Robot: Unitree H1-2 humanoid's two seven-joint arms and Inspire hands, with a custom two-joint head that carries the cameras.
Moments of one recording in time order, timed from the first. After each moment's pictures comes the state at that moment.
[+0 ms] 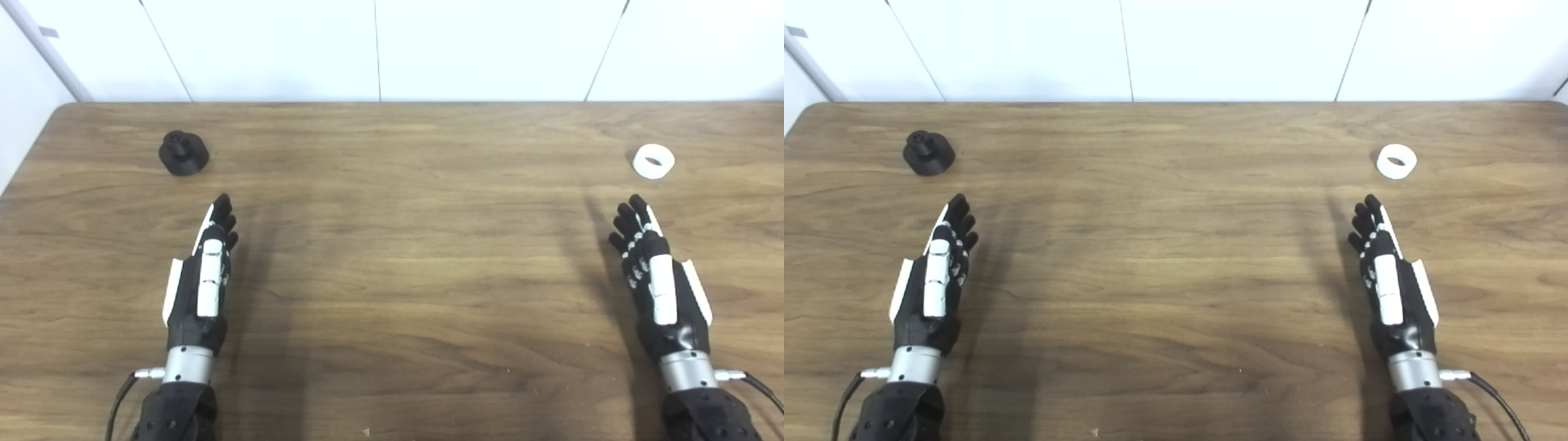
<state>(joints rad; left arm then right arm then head) 0.25 0.05 0.21 -0.32 -0.09 0.02 -0.09 0.15 -0.14 -0.08 -0.18 0.10 -0.04 0.11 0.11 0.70</state>
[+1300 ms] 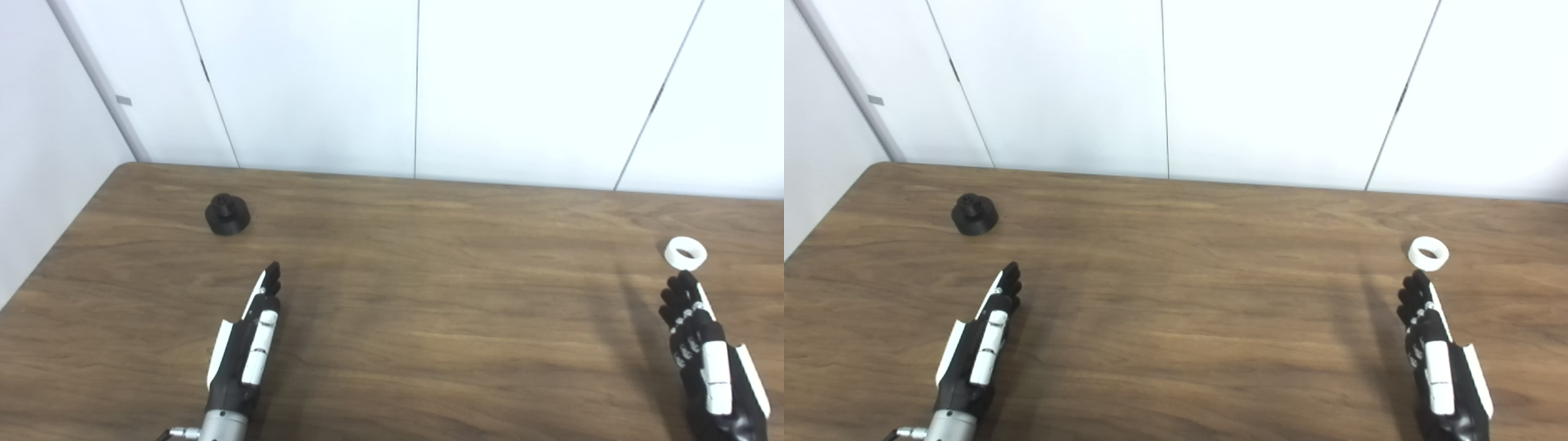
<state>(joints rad) 0.25 0.04 0.17 -0.22 0.02 -0.12 -0.07 0.10 -0.18 -0.10 -0.09 0.15 -0.16 0.15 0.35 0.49</state>
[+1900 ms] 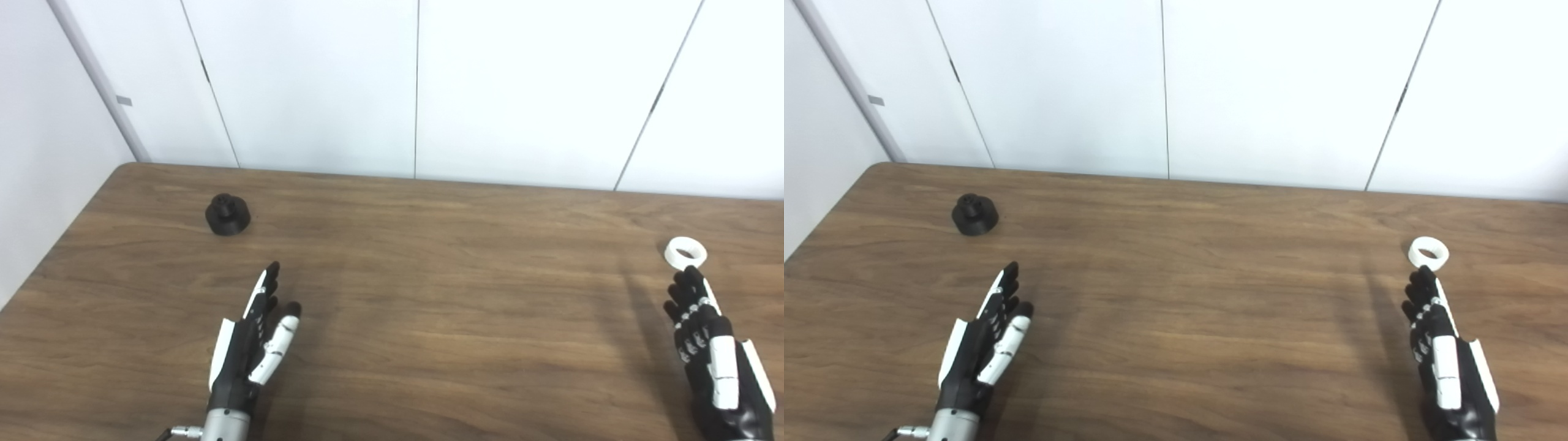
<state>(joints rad) 0.25 0.04 0.16 -0.26 0.17 -0.06 0.01 0.08 -0.19 -0.11 -0.06 0.18 -0.16 0.16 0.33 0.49</state>
